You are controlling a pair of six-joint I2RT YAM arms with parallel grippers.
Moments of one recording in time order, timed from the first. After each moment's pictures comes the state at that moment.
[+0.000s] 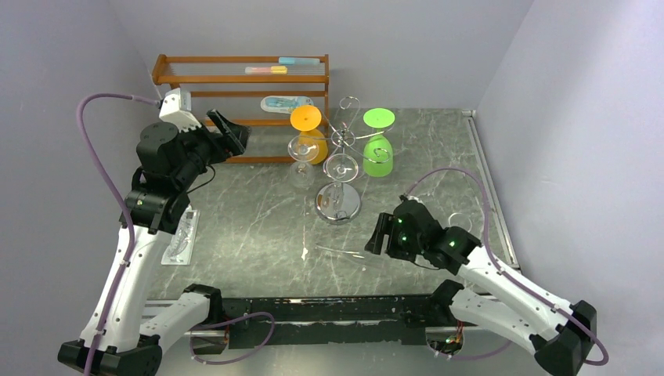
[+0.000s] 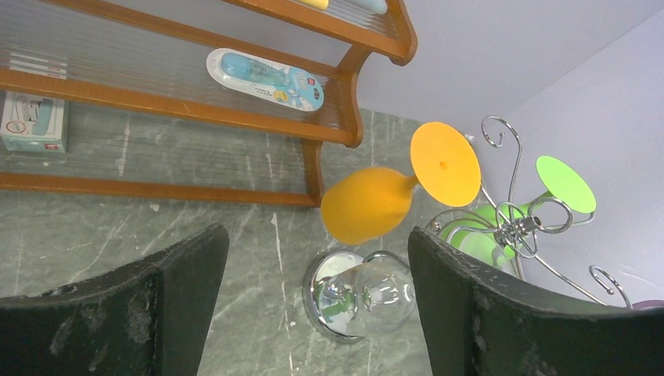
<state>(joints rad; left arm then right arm) -0.22 0.96 1.23 -0.42 0.04 -0.50 0.74 0.81 0.64 -0.74 0.01 0.84</state>
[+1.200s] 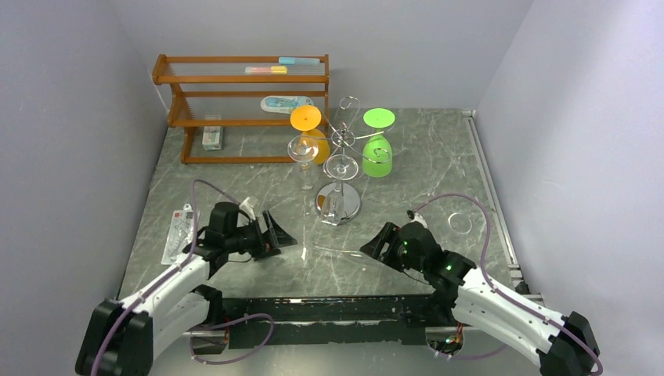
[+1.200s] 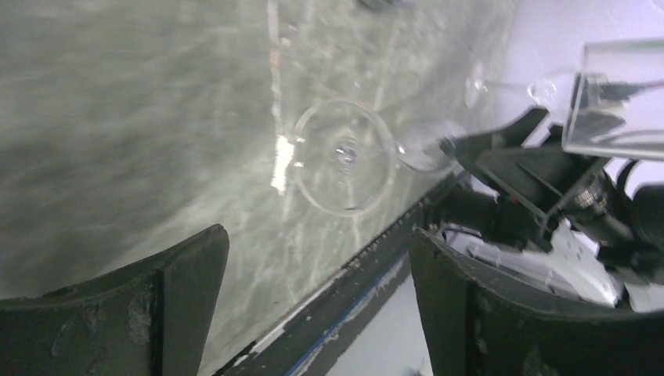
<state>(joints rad) -0.29 0.87 0.28 -0.15 0.56 -0.82 0.77 0.64 0.27 -0.33 0.05 1.10</state>
